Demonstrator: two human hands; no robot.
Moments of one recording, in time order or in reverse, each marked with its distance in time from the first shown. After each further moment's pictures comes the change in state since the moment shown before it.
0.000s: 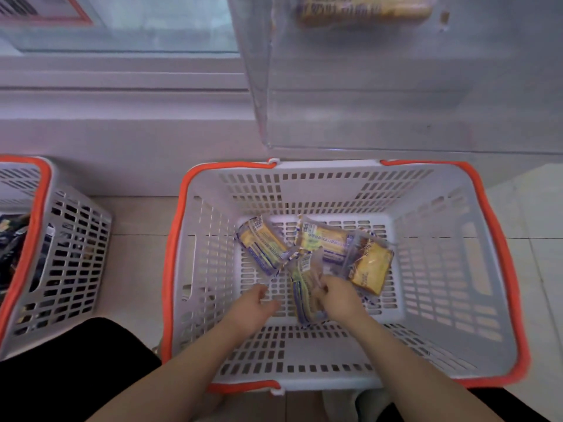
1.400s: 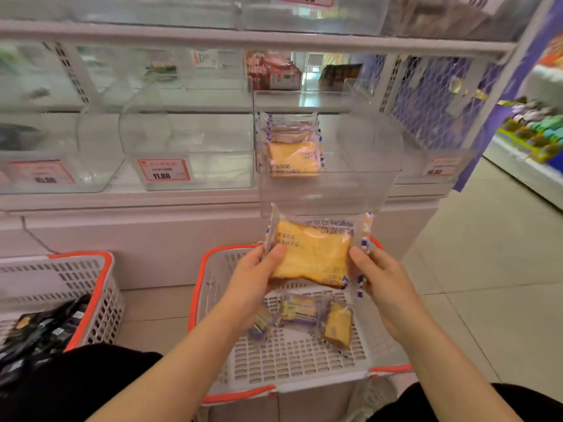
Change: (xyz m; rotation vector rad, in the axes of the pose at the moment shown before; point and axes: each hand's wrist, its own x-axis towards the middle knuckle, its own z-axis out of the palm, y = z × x) left_hand -0.197 0.131 -0.050 -0.808 -0.047 0.767; right_hand -0.236 -0.067 -0.127 1.024 0.609 -0.439
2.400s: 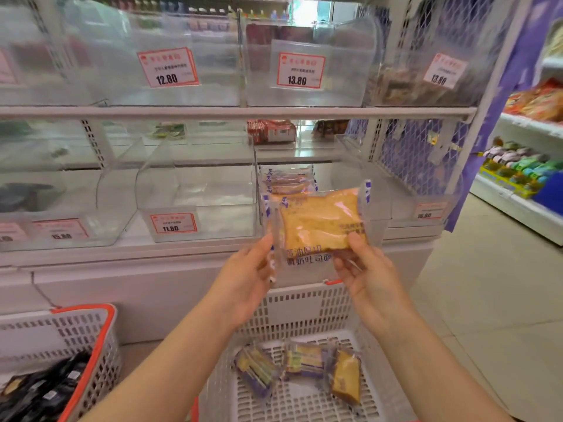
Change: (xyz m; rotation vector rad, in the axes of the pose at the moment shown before) left_hand -0.002 0.099 0.019 -0.062 -0.014 0.016; right_hand 0.014 -0.079 0.039 0.702 0.011 -0.038
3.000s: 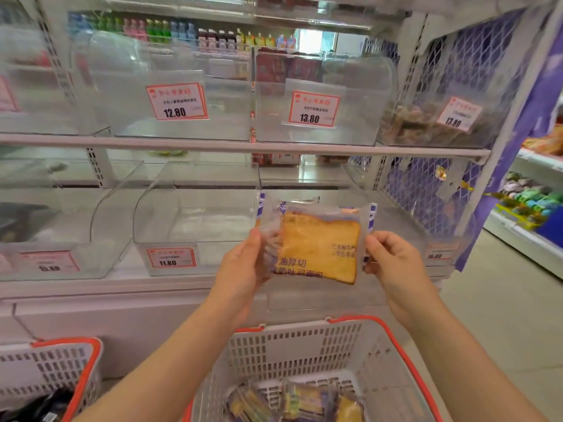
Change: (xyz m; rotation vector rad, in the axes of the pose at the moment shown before) left_hand 0.056 0.043 0.001 0.150 0.066 0.274; right_hand 0.075 -0.044 0.015 -0.663 -0.044 -0.316
